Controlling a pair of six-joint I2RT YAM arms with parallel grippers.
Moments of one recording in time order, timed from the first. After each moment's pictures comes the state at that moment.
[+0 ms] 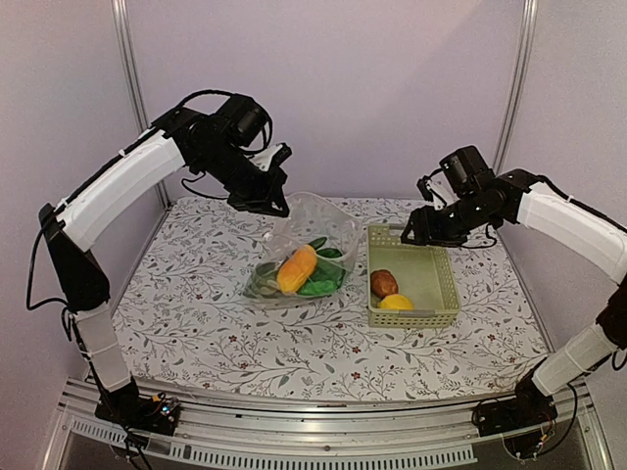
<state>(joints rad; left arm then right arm) -0.71 1.86 2.09 -1.21 0.22 -0.38 0.55 1.45 1.36 -0.79 -0.13 0.38</state>
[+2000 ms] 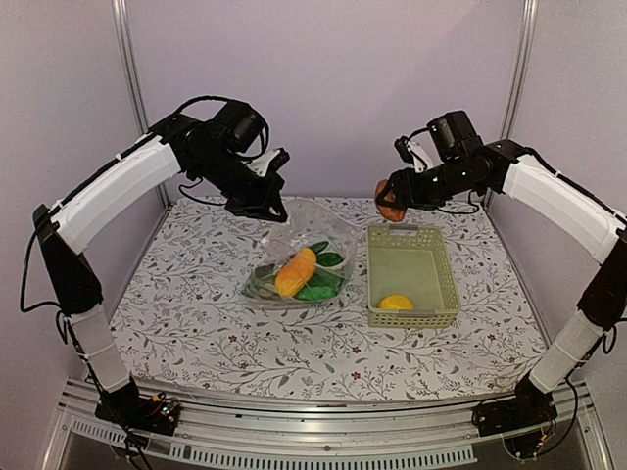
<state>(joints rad) -0.70 1.81 1.99 -1.16 0.23 -0.38 0.55 1.63 1.62 -0.77 -0.23 0.30</state>
